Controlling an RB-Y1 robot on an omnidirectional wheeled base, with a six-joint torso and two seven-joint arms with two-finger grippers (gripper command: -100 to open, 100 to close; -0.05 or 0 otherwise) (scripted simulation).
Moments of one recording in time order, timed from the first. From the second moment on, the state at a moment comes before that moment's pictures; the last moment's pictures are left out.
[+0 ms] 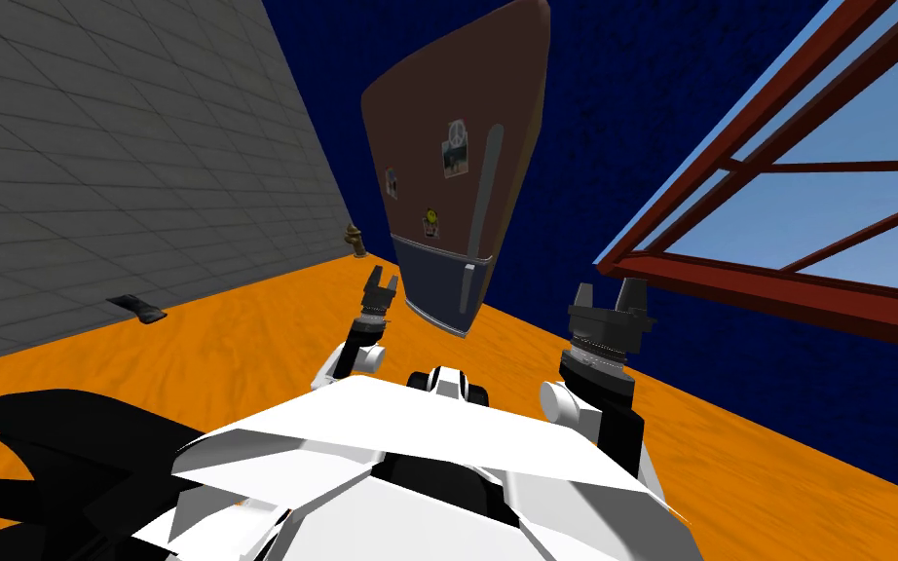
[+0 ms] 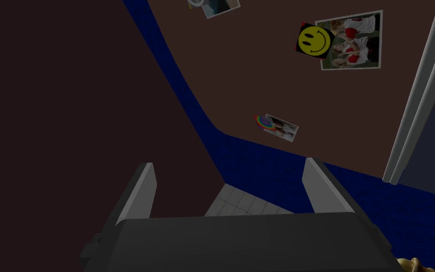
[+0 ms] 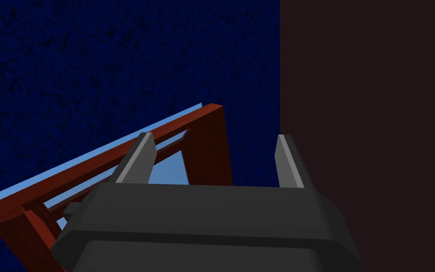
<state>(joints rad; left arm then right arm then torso) 0.39 0.13 0.00 -2.02 -0.02 -0.60 0.12 0.46 -0.03 -0.05 -2.33 -0.06 -0.53 0.02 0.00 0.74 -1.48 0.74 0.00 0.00</state>
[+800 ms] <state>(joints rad) 0.33 0.13 -0.04 -1.86 -0.03 -0.69 0.10 0.46 -0.03 -0.05 -2.33 -0.06 -0.53 0.02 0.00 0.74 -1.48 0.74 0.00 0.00</state>
